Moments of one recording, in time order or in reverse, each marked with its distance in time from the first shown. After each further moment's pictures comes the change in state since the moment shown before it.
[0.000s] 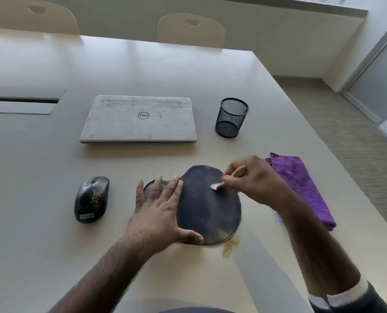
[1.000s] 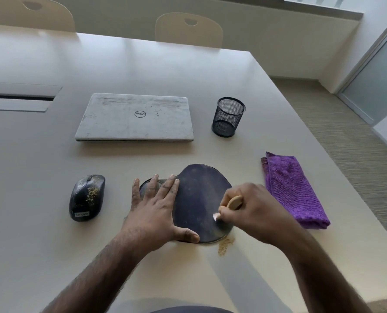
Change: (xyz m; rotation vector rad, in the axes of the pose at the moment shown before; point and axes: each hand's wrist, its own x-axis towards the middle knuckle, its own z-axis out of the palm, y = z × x) left_hand -0.001 0.001 0.000 -0.017 0.010 -0.007; right_hand -0.060 -0.014 0.012 -0.116 -0.098 0.021
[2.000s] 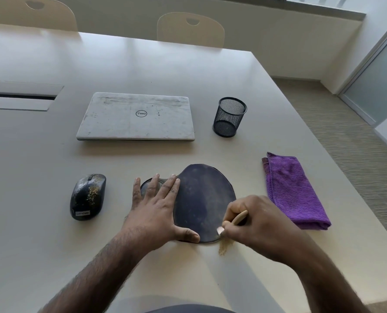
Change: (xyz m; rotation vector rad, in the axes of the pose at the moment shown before) left_hand 0.002 0.000 0.001 0.014 -0.003 -0.003; right_hand -0.023 -0.003 -0.003 0.004 -0.075 -0.044
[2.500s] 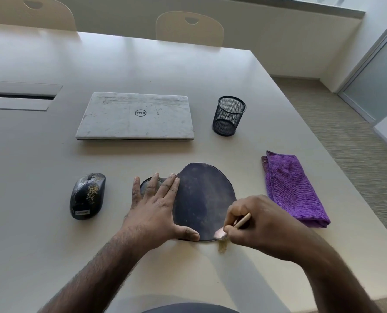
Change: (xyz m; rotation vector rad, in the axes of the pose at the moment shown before) left_hand 0.000 0.000 0.000 -0.010 -0.002 -0.003; right_hand -0.002 0.005 -0.006 -0.038 -0.092 -0.079
